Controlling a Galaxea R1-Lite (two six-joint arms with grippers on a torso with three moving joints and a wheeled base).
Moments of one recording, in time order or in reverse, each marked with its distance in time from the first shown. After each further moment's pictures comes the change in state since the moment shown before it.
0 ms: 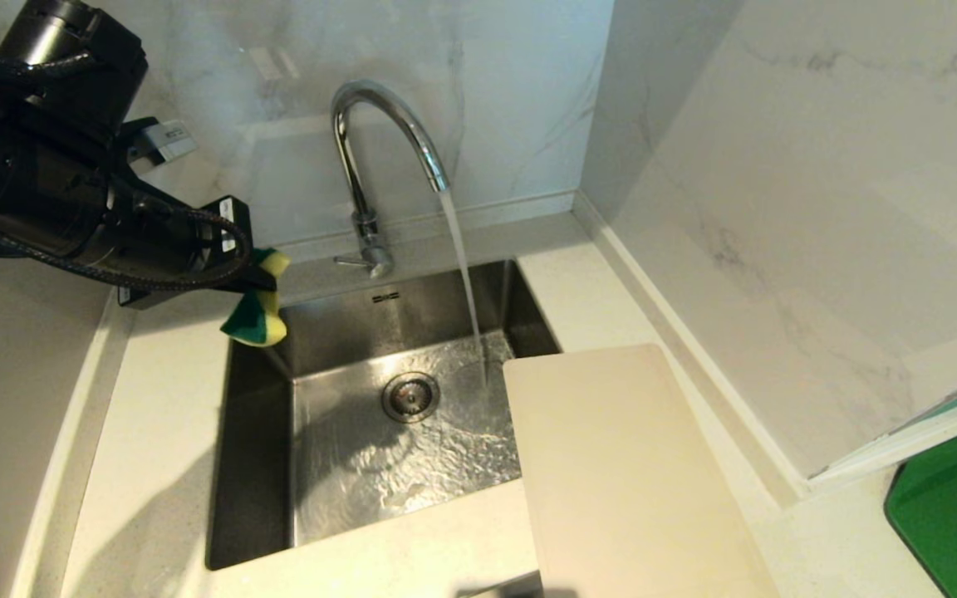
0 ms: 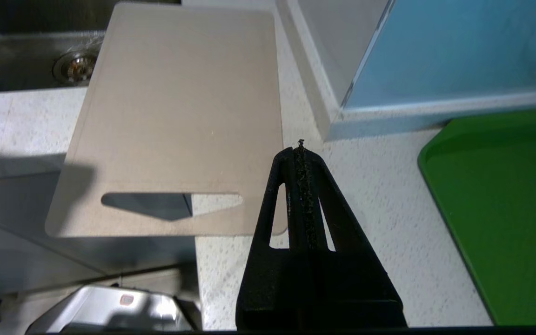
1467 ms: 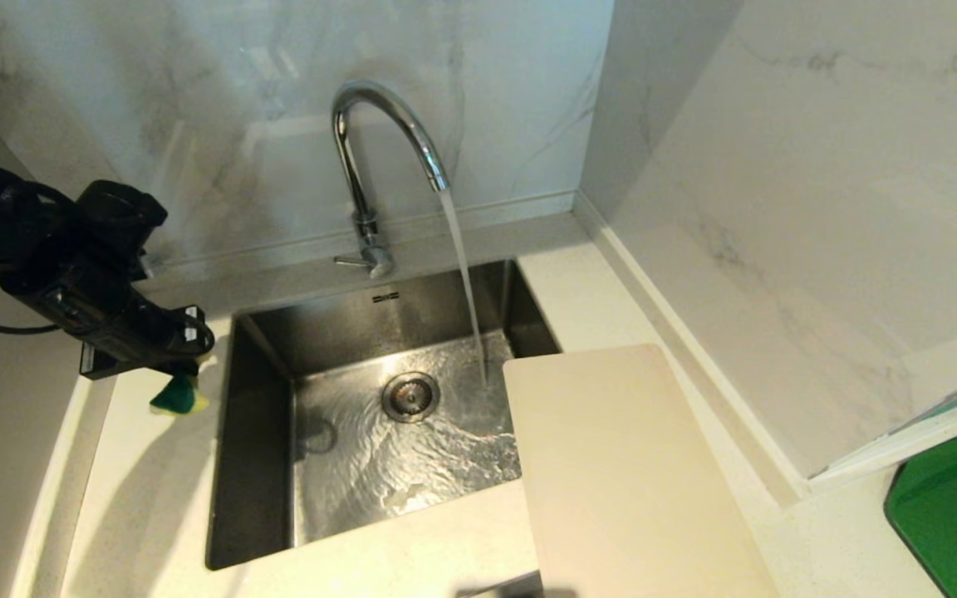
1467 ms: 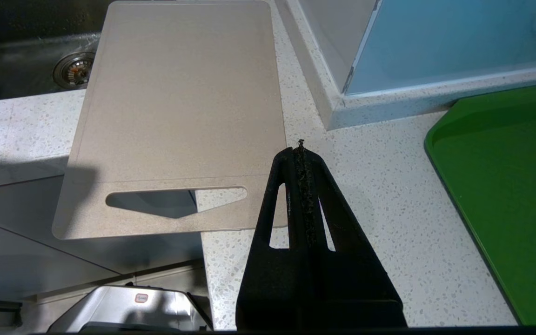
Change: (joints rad) left arm 0.387 0.223 0.120 0.003 -0.007 0.149; right arm 0.000 -0.001 0.014 0.000 -0.018 0.057
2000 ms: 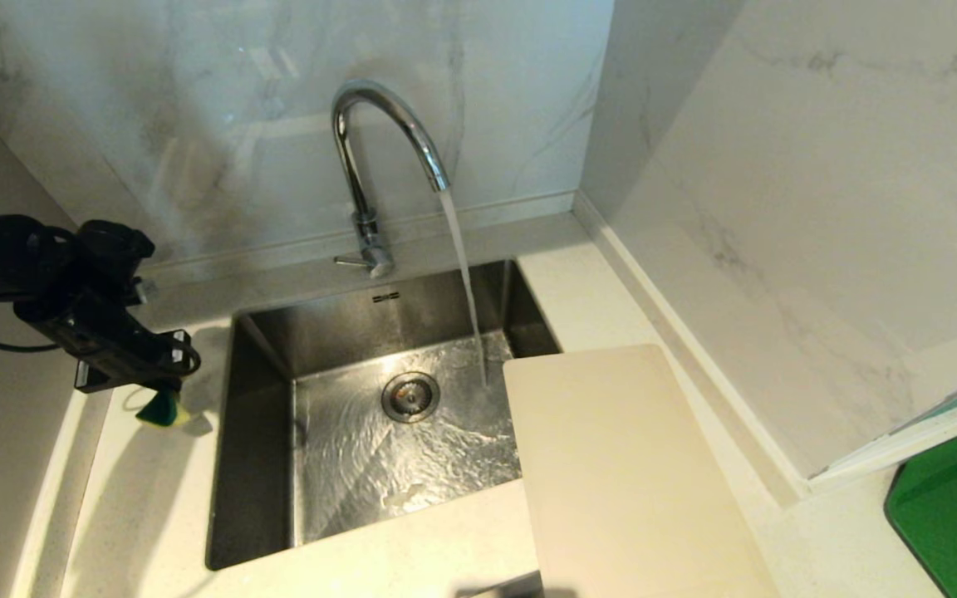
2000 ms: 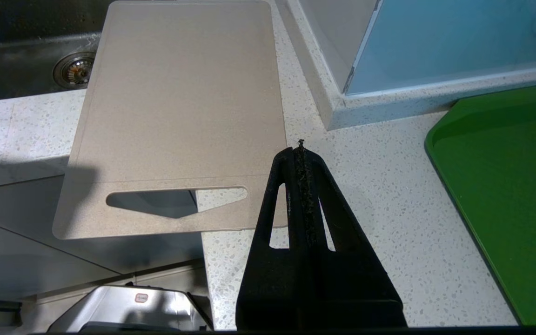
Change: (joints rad) left arm 0.132 0.119 0.015 -0.107 -0.016 0.142; right arm 0.000 0.000 0.000 0.000 0.000 0.000
